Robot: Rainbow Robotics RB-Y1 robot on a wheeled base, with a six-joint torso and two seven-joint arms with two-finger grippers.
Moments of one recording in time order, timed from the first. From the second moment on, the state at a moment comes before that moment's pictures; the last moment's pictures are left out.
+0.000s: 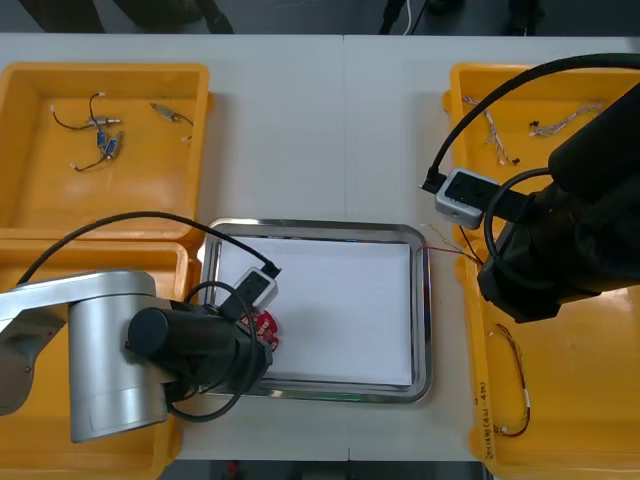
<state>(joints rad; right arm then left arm) -0.70 -0.94 0.39 -2.45 -1.11 1.92 1.33 -0.56 0.95 -1.05 -2.26 0.52 1.21 -0.78</state>
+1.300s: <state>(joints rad) -0.92 -0.59 0.88 -2.01 -0.91 1.77 1.61 -0.28 0.95 -0.04 -2.36 0.96 1.72 -1.07</state>
